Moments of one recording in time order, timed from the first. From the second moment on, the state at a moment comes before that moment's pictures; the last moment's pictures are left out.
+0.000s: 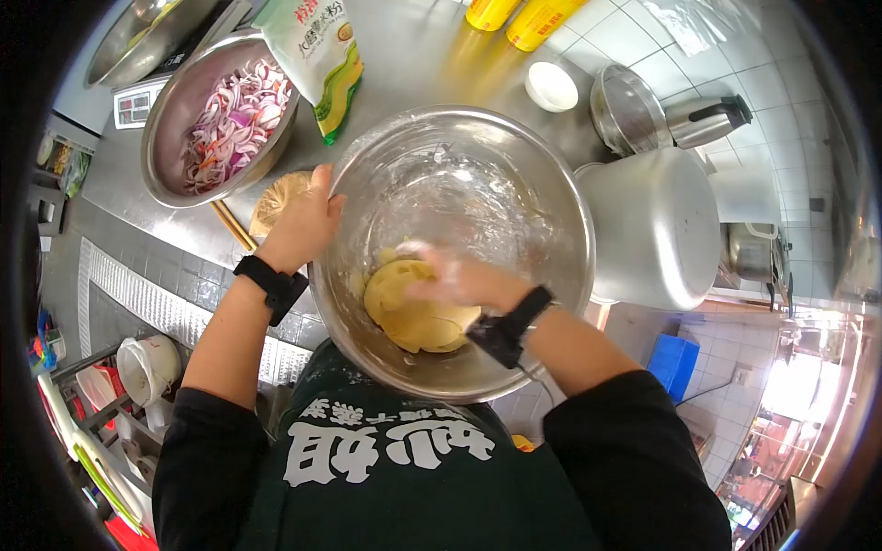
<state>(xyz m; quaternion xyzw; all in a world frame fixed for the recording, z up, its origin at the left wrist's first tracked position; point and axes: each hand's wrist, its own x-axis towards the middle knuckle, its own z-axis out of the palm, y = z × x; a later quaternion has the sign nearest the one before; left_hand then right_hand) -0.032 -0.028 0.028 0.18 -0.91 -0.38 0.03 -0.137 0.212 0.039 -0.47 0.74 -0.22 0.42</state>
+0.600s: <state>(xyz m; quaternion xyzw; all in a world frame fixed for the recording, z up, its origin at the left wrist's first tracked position) -0.036 -0.021 0.024 0.19 -0.91 -0.38 0.02 -0.096 0.173 0.072 -0.60 0.79 -0.11 0.08</state>
